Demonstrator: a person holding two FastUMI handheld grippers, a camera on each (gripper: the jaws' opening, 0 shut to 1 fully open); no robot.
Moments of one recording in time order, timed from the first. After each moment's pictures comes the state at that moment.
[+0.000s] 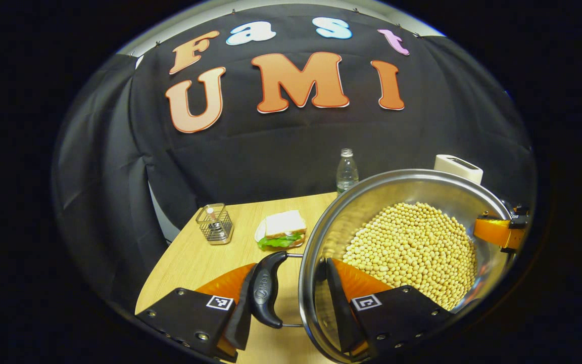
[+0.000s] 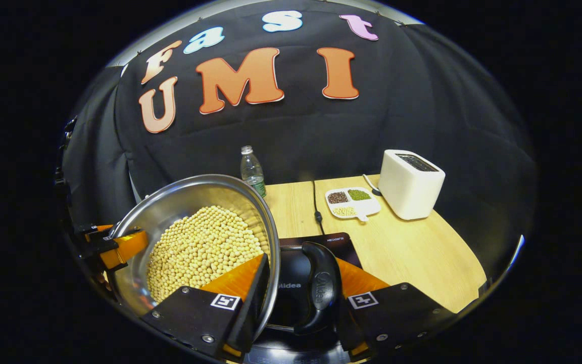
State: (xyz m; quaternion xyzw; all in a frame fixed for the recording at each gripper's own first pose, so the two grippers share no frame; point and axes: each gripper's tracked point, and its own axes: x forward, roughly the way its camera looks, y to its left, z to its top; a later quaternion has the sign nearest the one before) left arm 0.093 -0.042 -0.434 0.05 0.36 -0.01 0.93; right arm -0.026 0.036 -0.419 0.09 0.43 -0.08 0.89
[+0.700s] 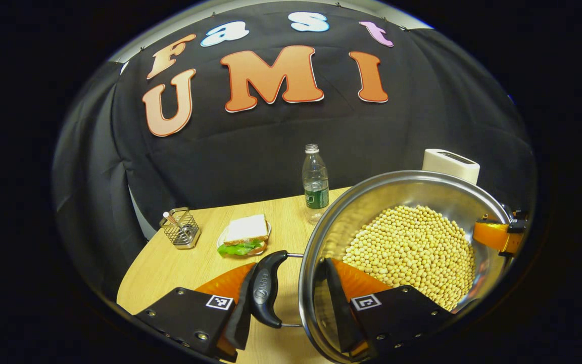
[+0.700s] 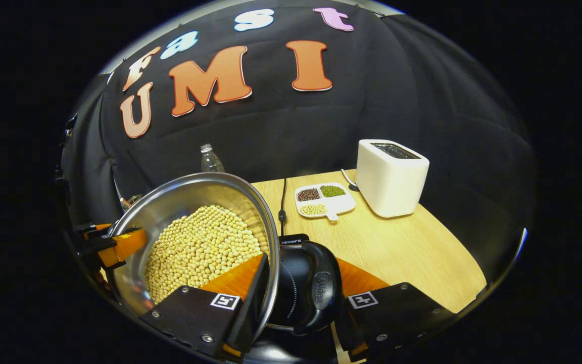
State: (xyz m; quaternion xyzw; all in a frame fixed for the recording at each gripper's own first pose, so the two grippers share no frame) left arm 0.116 -0.122 -0.474 0.06 0.36 -0.04 0.93; right arm -0.029 -0.036 -0.477 0.10 0.43 -0.10 0.89
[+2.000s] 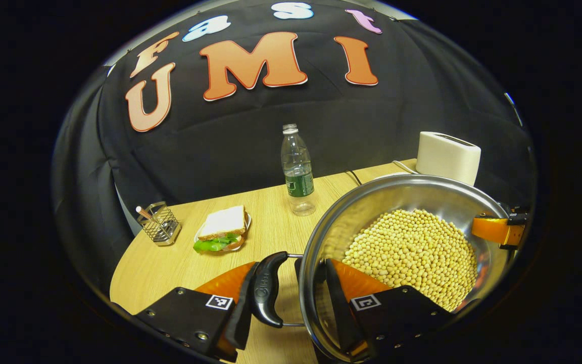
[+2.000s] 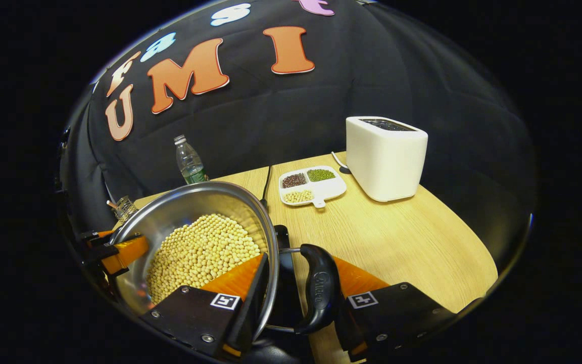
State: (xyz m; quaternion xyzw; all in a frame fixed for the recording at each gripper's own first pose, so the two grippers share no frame) left arm 0.122 -0.151 -0.527 0.07 0.38 -0.06 0.92; right arm -0.032 -0.057 -0.520 0.14 0.46 -0.12 0.87
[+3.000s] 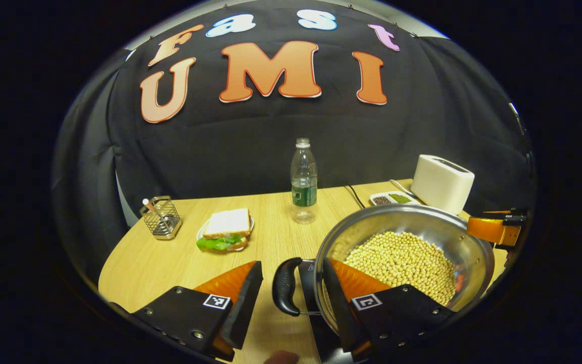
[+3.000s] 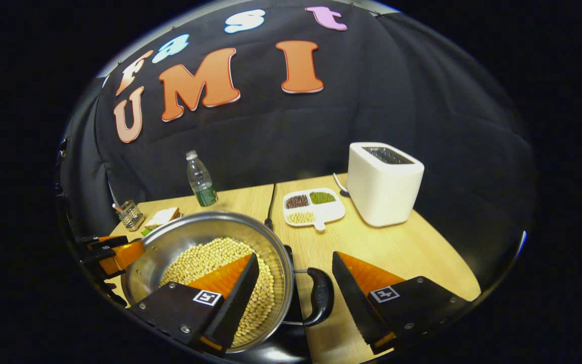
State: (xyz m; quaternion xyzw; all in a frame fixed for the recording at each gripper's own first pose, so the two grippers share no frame) left arm 0.123 -0.123 -0.471 0.01 0.34 -0.04 0.94; right arm -0.005 -0.065 -0.439 0.09 0.40 -0.11 0.91
